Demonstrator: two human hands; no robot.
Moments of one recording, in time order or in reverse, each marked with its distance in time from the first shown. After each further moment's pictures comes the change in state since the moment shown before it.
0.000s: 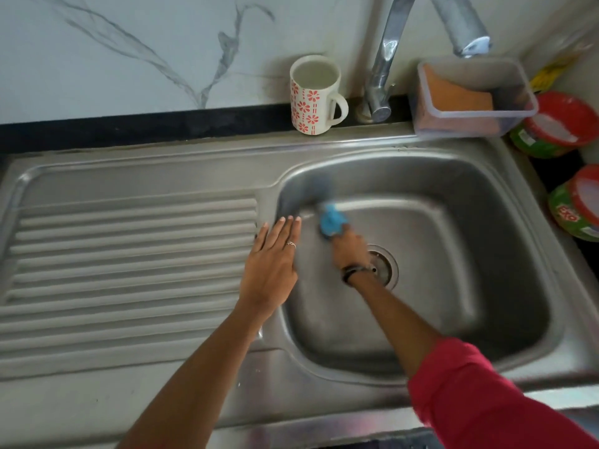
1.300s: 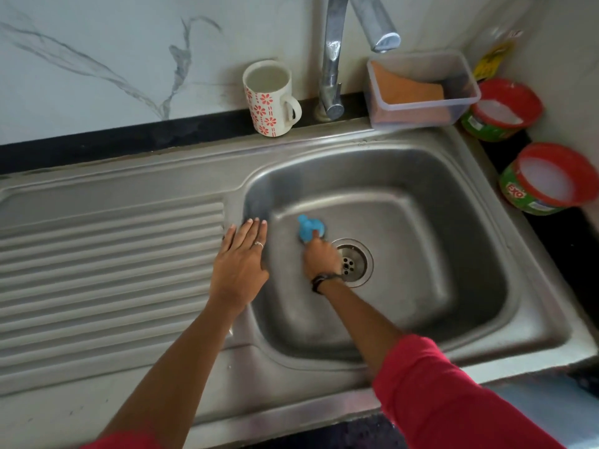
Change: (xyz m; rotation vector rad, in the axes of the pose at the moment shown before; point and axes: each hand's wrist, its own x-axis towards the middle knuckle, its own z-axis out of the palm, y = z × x) left_hand 0.000 0.002 -0.002 0.042 -0.039 -0.004; right_hand -0.022 0.012 0.009 -0.268 0.014 -0.063
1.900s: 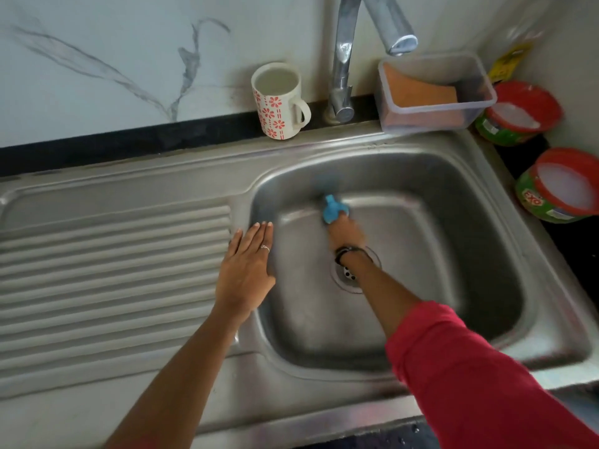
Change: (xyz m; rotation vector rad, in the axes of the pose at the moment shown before) left_hand 0.002 0.002 -0.001 -0.031 -0.044 -0.046; right_hand 0.048 0.012 -0.038 0.200 0.027 0.144
